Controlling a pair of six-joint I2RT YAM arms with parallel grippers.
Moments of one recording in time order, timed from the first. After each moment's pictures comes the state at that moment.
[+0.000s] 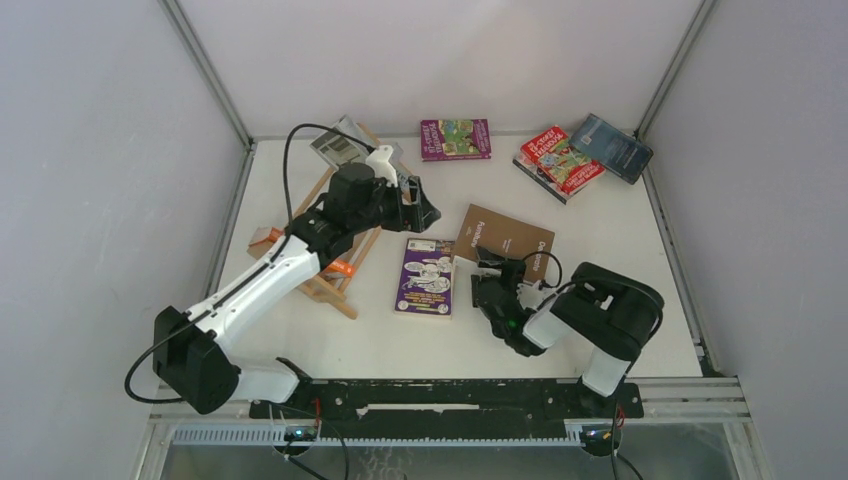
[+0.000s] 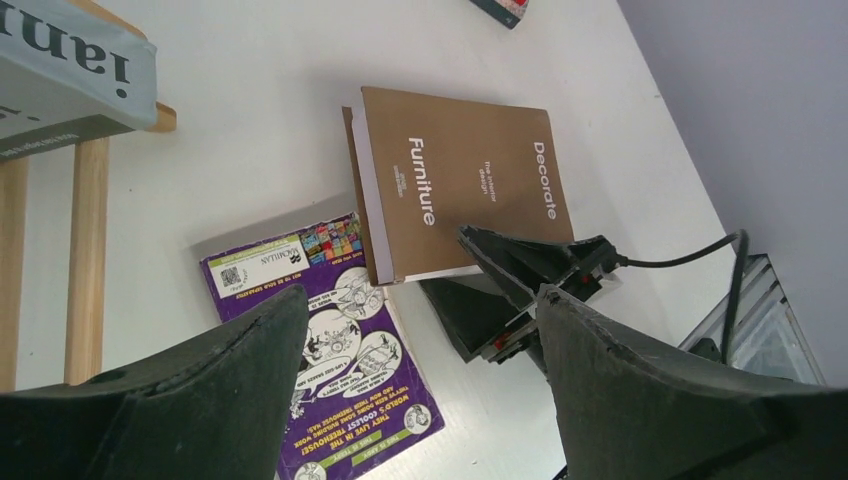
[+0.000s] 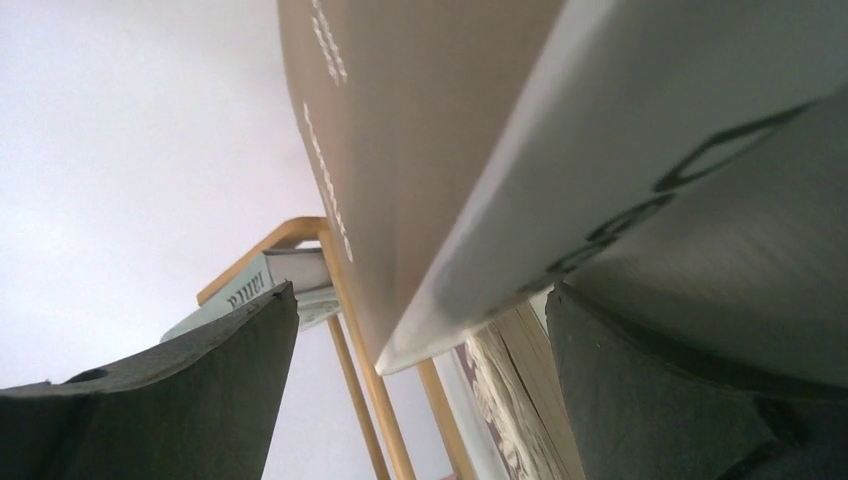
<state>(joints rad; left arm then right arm) -0.60 1.34 1.15 -0.27 0.15 -0.43 0.91 1.70 0.33 0.78 0.78 2.09</state>
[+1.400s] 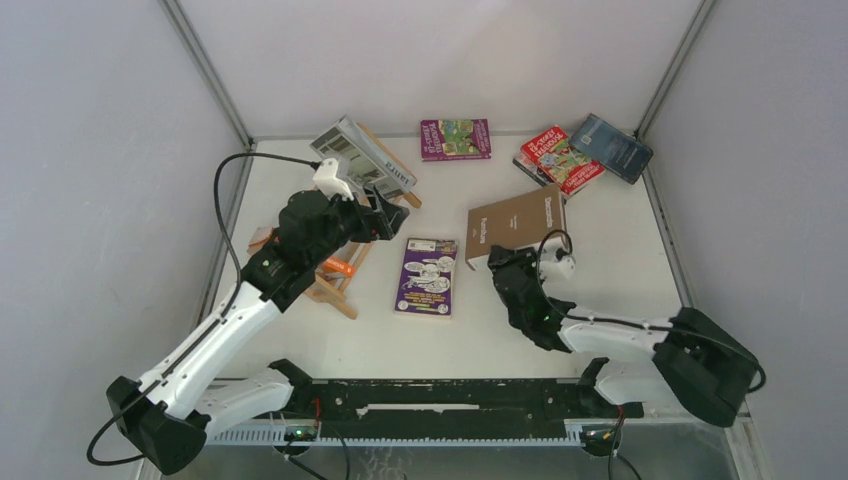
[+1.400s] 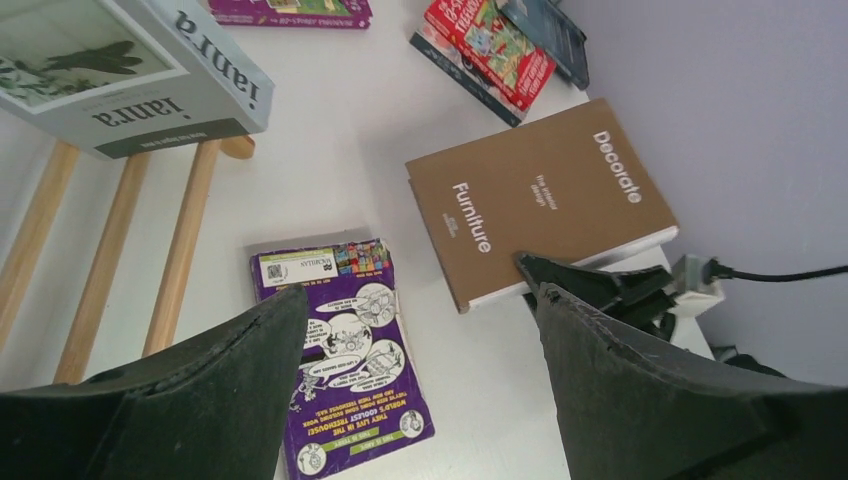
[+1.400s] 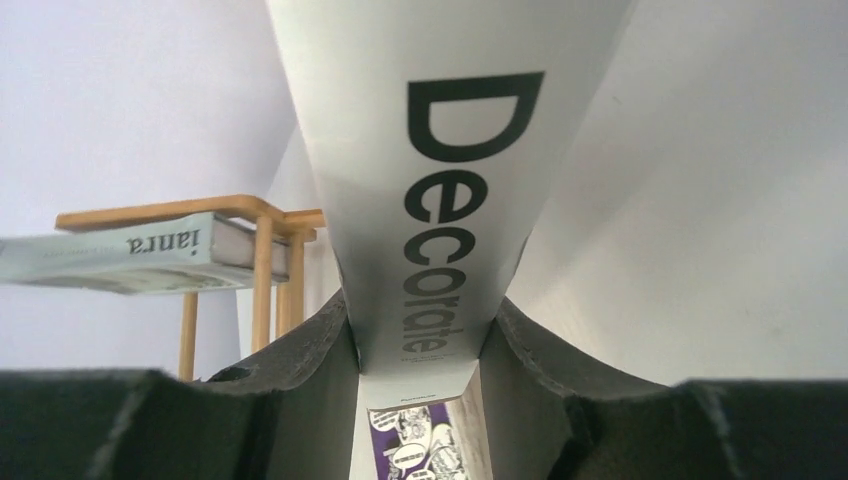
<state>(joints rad) -0.59 1.00 0.98 -0.24 0.00 -0.51 0.87 1.27 0.36 0.34 0.88 1.50</state>
